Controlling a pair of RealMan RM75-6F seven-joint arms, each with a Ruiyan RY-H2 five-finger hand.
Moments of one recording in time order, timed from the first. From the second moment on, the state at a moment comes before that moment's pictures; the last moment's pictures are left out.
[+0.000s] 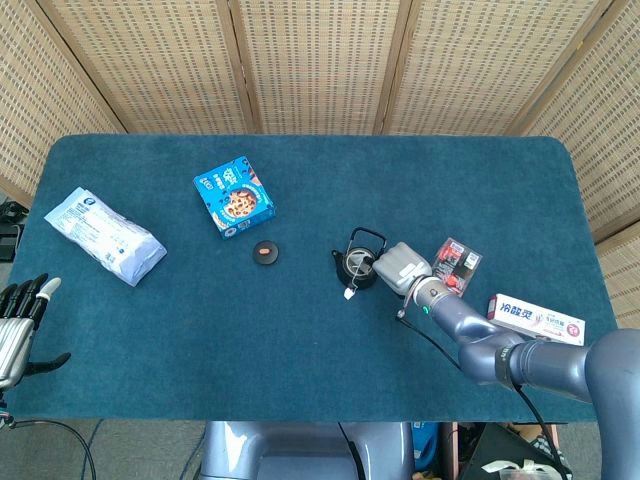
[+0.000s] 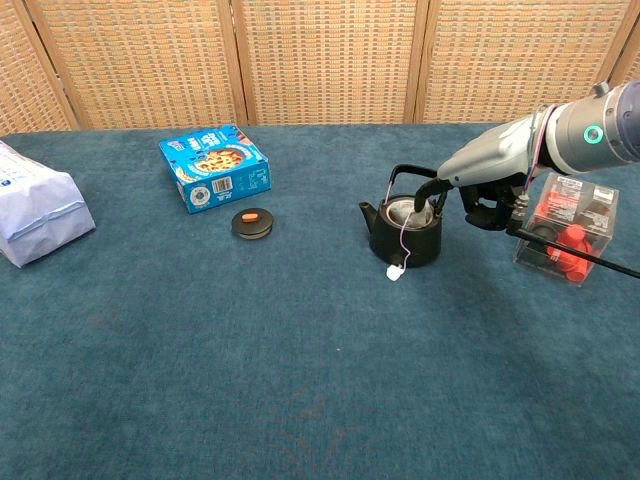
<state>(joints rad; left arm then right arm) -0.13 -1.07 -0.02 -1.64 1.43 1.37 0.07 1.24 -1.31 -0.12 -1.50 -0.69 0.59 -0.57</state>
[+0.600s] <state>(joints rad) -0.12 -1.07 -0.02 -1.63 1.43 1.37 0.07 1.27 -1.32 -0.15 -1.50 -0.66 0.61 -0.58</state>
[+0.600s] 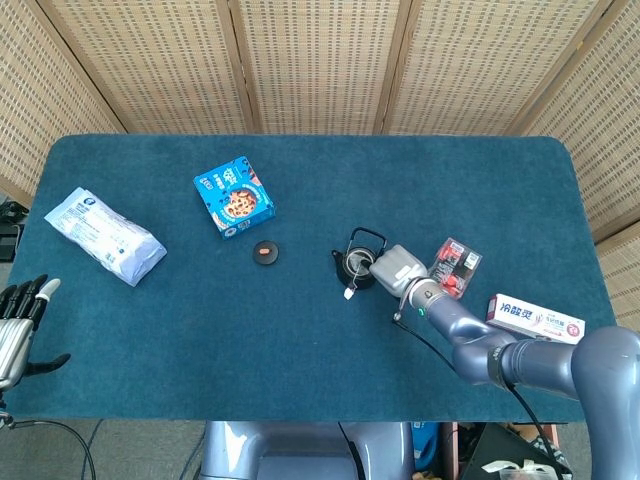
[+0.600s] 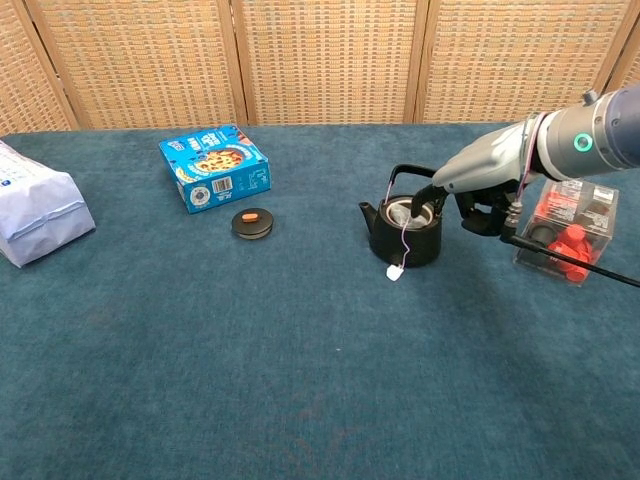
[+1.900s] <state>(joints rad) -0.10 -1.06 -0.02 -1.68 1.47 1.43 0.06 0.79 -1.06 -0.08 -1.90 -1.07 1.28 -0.37</state>
